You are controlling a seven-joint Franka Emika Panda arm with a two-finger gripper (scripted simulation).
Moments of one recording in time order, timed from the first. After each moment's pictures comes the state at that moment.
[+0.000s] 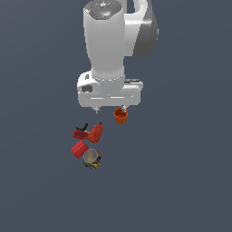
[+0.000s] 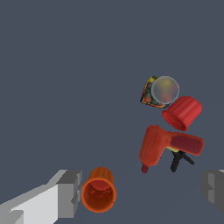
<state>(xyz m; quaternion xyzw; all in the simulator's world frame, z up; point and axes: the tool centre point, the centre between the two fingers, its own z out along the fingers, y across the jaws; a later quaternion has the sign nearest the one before) 0.012 -0.019 0.275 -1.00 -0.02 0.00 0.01</state>
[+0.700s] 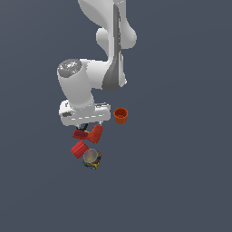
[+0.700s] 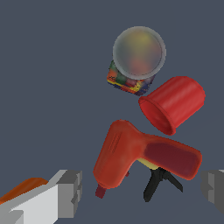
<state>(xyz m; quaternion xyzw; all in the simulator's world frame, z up) -0.006 -0.122 0.151 -1.00 -0.08 0.00 0.01</state>
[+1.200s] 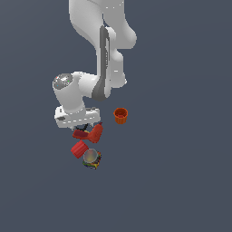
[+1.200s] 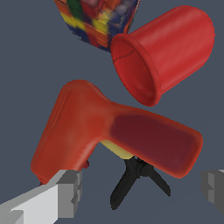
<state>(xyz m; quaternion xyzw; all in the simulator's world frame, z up) -0.041 -0.178 0.084 -0.99 -0.11 0.00 0.00</state>
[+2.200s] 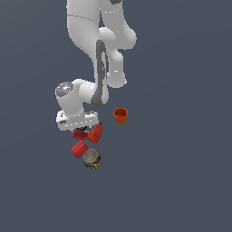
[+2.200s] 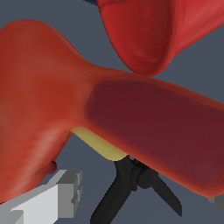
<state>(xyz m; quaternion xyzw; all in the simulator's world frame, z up) -0.056 -0.195 0.039 -0.99 -0.12 0.00 0.00</state>
